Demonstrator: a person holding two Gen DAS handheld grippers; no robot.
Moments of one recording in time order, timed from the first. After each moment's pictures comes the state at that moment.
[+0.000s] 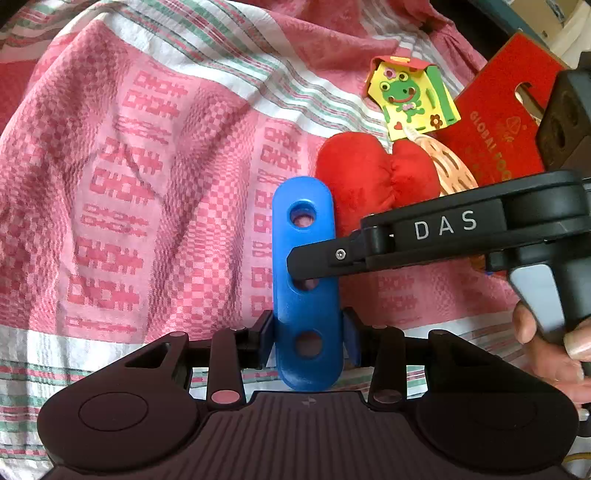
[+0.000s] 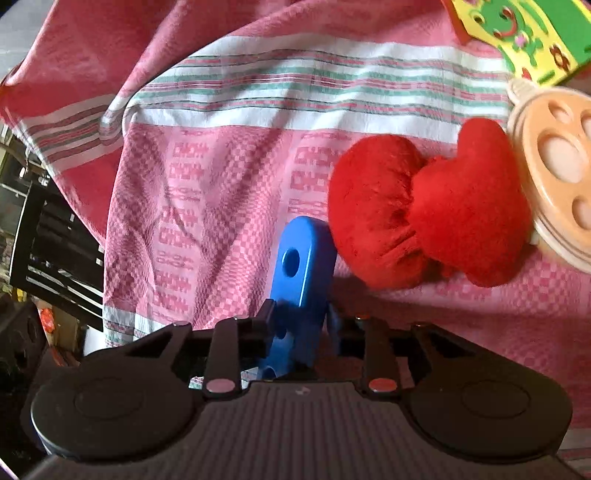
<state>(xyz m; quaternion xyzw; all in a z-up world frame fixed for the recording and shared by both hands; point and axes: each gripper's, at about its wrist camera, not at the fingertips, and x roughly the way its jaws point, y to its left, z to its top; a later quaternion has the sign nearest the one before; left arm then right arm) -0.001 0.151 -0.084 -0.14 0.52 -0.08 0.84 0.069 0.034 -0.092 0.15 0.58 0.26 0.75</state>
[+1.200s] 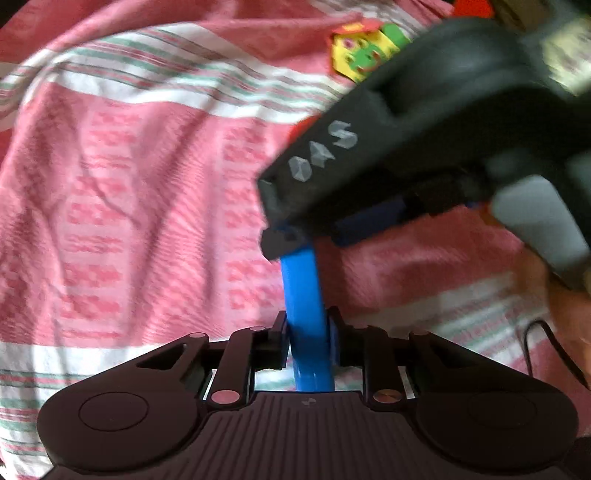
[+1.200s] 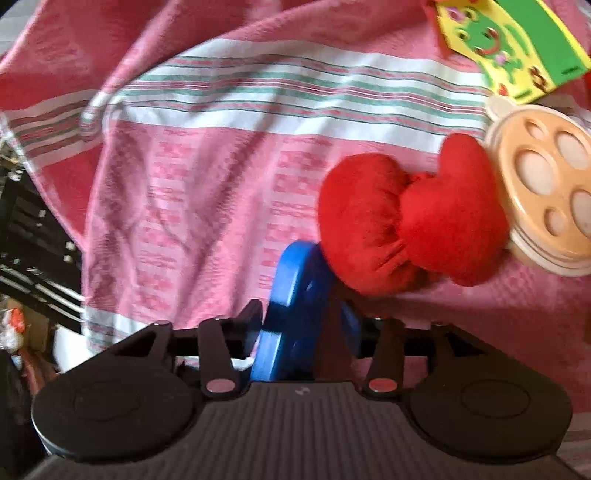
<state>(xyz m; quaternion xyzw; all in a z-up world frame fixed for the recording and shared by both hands) -0.006 0.120 -0.085 -0.03 0.53 -0.07 0.85 0.069 0.044 -0.091 0.11 0.60 0.20 0.77</state>
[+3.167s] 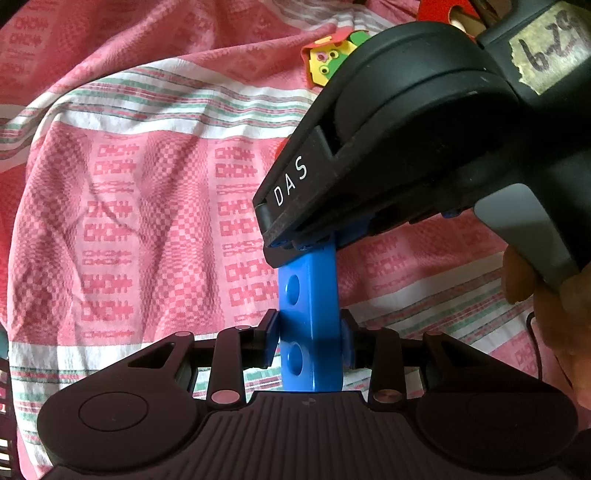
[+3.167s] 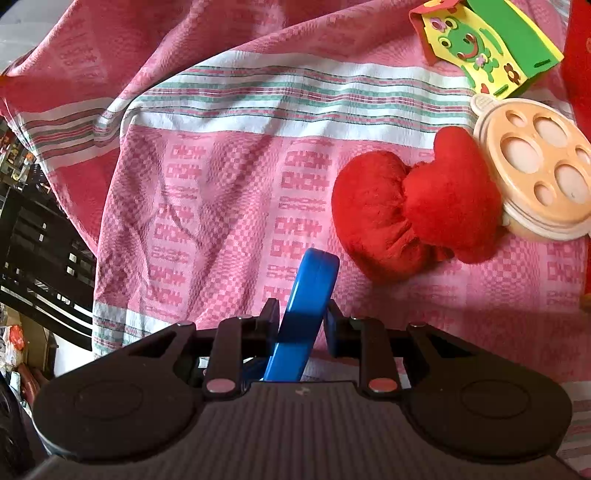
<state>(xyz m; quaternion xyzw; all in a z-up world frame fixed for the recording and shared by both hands) 0.025 0.256 -0.060 0.03 0.50 -0.06 0.86 0.043 0.035 -0.079 0.14 0.57 0.20 0.79</state>
